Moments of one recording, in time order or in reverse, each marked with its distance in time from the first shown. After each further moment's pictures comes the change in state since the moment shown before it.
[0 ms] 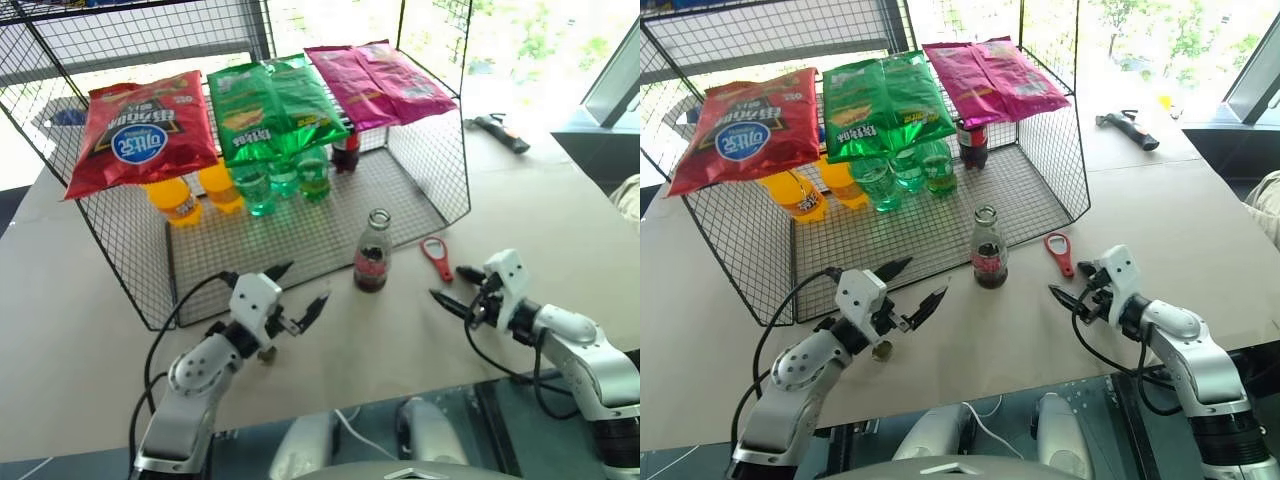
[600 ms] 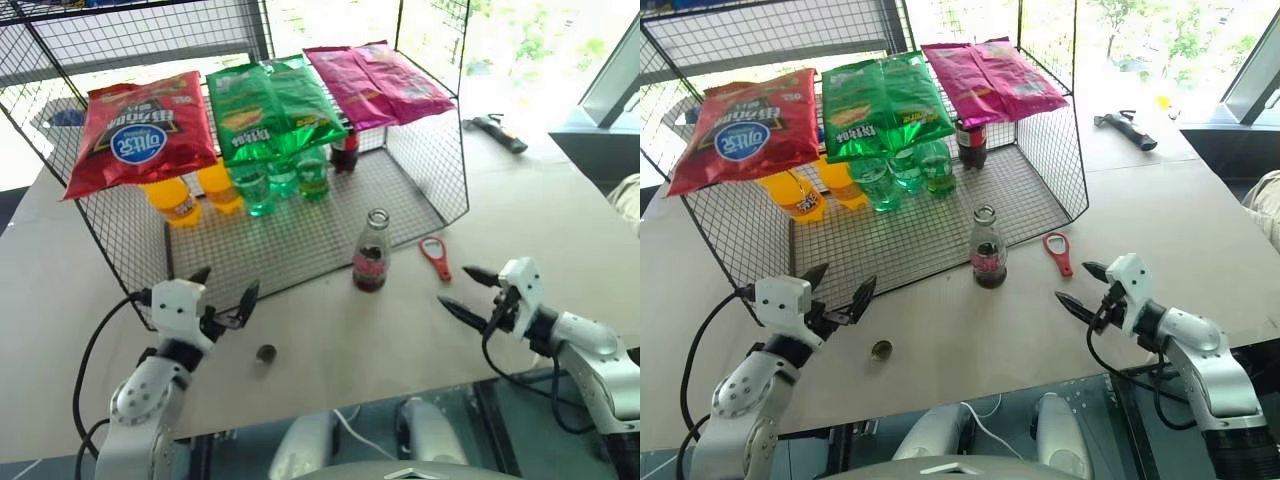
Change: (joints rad) left arm 0.190 -0.062 0.267 -0.058 -0.111 0.097 0.120; right arm 0.107 -0.031 -0.040 0.044 -0.037 -0.248 0.154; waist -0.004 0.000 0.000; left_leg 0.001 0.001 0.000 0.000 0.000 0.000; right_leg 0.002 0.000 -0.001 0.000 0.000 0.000
